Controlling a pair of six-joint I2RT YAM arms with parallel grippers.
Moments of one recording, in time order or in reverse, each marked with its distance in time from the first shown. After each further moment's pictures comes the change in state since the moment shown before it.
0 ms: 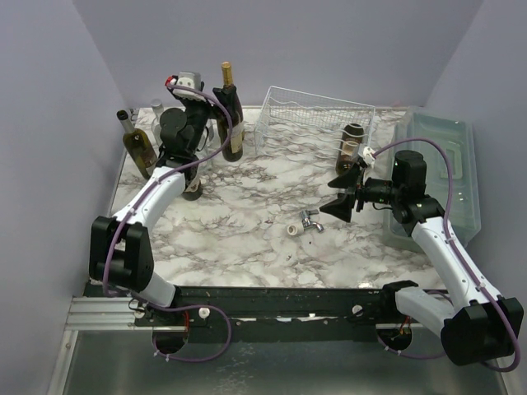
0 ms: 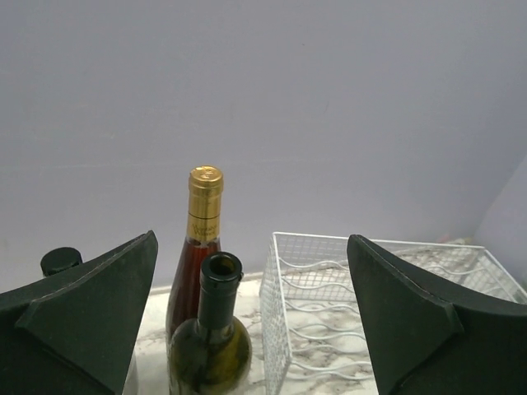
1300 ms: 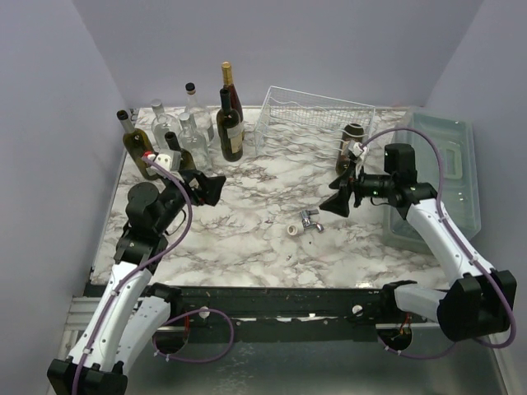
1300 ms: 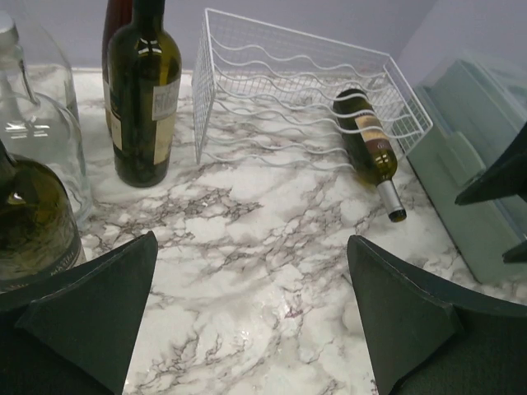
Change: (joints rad) left arm 0.000 -0.865 -0.481 -0.713 0.174 -0.137; right arm -0.001 0.113 0.064 -0.135 0.078 -0.076
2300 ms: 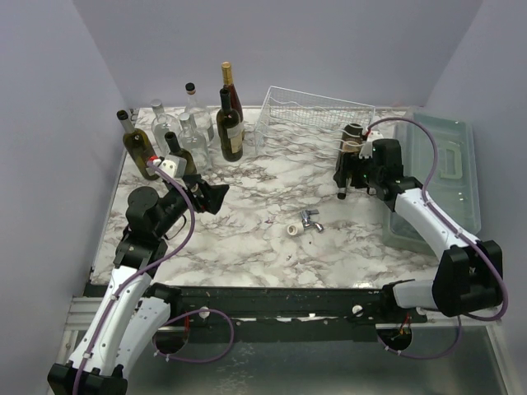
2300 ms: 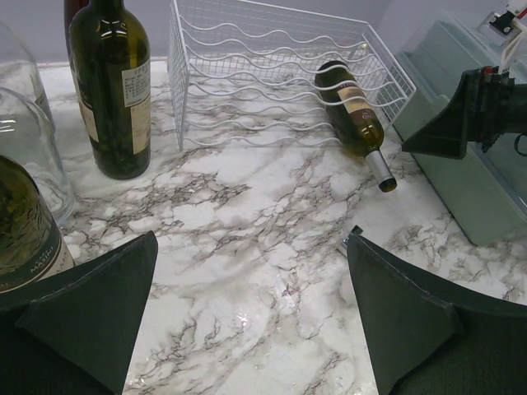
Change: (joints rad) left arm 0.000 -0.044 -0.050 -0.030 0.100 0.063; right arm 0.036 0.181 0.040 0.136 0.817 0.411
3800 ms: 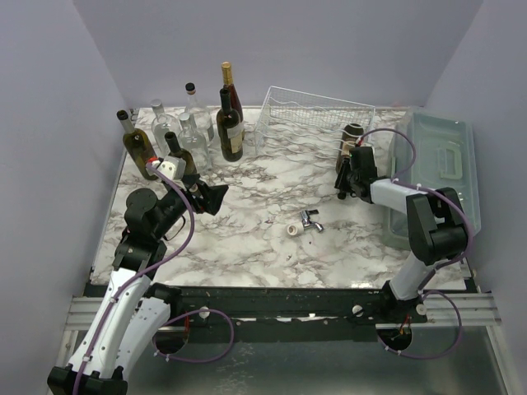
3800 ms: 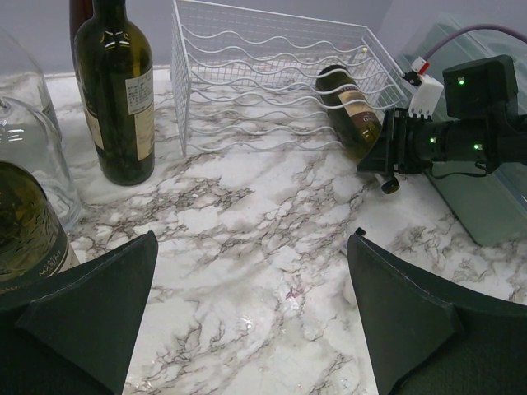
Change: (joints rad) left arm 0.000 -0.019 -0.002 -0.001 -0.001 0.016; right arm 0.031 0.396 -0.023 0.280 0.297 0.280
